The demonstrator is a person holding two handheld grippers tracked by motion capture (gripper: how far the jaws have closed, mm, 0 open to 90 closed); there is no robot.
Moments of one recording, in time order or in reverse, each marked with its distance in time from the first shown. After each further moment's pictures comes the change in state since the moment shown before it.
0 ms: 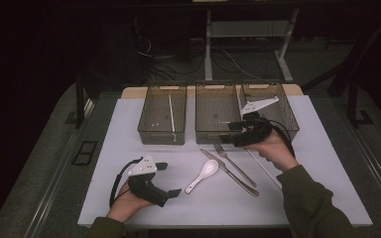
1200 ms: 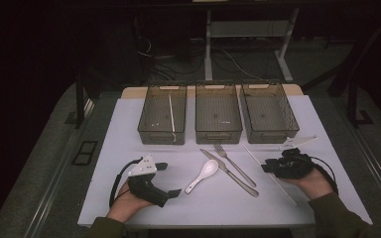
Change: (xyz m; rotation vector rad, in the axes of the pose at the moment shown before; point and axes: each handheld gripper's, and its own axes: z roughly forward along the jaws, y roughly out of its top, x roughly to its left) left arm -0.001 0.000 -0.001 0.000 0.001 0.002; right arm -0.005 -0.119 -0.060 0.167 -0.184 0.116
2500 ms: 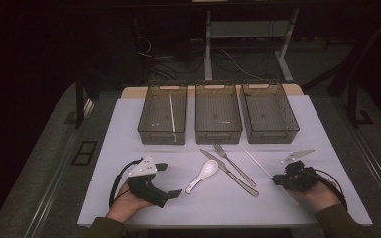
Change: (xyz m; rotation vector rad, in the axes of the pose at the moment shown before) left arm 0.000 0.000 0.000 0.006 0.001 0.012; right arm 0.002 -0.035 0.003 0.154 -0.094 0.000
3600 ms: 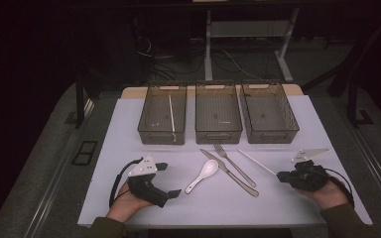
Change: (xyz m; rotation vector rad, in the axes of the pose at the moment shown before) left arm 0.000 0.000 0.000 0.005 0.000 0.001; right arm -0.010 -0.005 -0.022 -0.094 0.042 -0.011
